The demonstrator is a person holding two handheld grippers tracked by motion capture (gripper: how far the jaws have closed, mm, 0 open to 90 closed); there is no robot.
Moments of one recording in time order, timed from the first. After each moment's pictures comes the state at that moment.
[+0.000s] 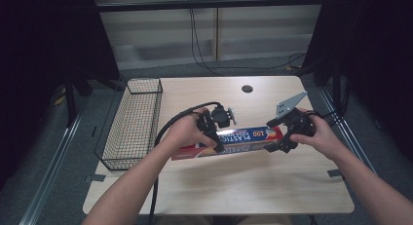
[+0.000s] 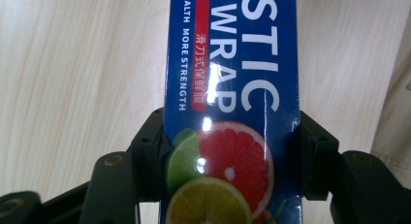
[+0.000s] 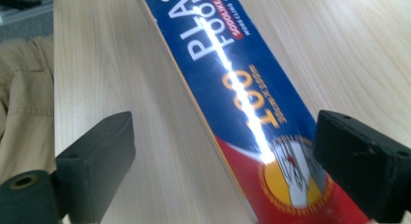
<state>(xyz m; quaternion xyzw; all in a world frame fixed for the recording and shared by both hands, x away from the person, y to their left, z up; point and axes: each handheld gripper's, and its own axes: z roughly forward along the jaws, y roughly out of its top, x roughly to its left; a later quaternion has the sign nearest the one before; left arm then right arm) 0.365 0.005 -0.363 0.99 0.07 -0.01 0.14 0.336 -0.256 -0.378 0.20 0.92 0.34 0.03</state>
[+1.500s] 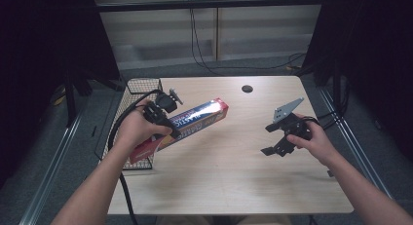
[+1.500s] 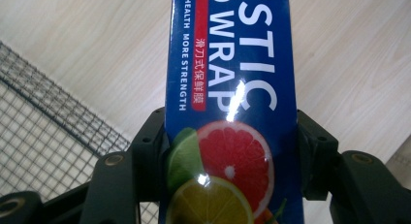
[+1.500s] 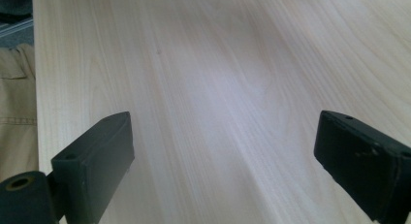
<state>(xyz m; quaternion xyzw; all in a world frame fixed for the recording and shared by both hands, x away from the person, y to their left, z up) 0.383 0.136 -0.327 0.95 0.29 0.03 0.14 0.335 -0.251 -0.402 0.22 0.91 0.34 0.03</state>
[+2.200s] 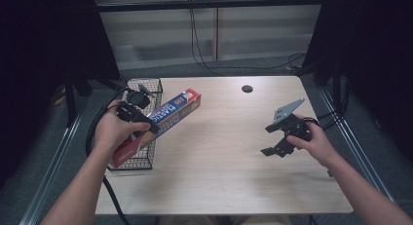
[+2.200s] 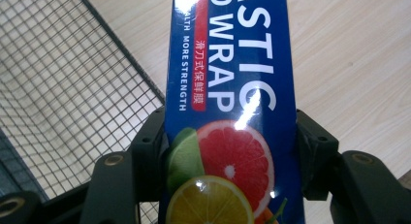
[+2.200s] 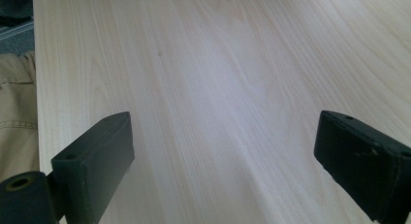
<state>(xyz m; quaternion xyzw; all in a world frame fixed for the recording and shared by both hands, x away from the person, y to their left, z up) 0.381 0.195 -0.318 0.89 0.41 0.06 0.18 0.333 -0.252 -0.402 0.22 0.91 0.34 0.03</state>
